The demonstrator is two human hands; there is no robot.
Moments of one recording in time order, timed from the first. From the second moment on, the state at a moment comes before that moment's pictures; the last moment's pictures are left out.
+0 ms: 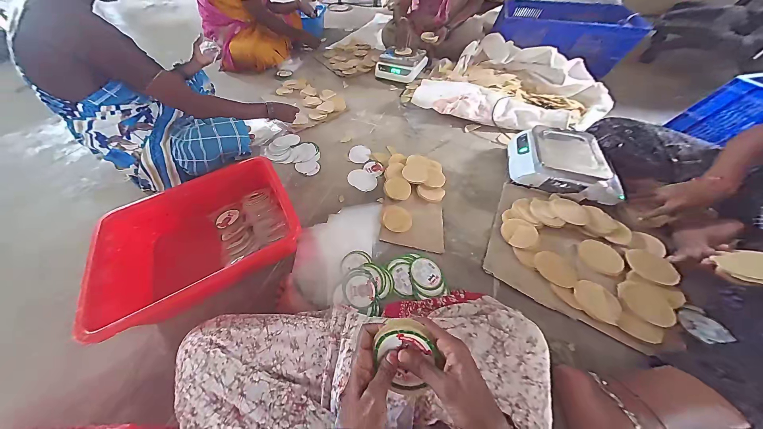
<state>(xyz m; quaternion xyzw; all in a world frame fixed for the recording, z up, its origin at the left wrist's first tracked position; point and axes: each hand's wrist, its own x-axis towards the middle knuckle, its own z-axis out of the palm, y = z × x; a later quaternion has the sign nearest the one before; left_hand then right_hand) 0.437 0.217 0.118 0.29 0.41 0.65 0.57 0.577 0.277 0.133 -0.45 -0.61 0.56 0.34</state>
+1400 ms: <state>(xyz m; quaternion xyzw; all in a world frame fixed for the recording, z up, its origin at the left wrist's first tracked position) 0.414 0.199 0.093 0.47 0.58 0.59 0.30 0.696 0.270 0.116 -0.60 -0.65 0.26 0.38</state>
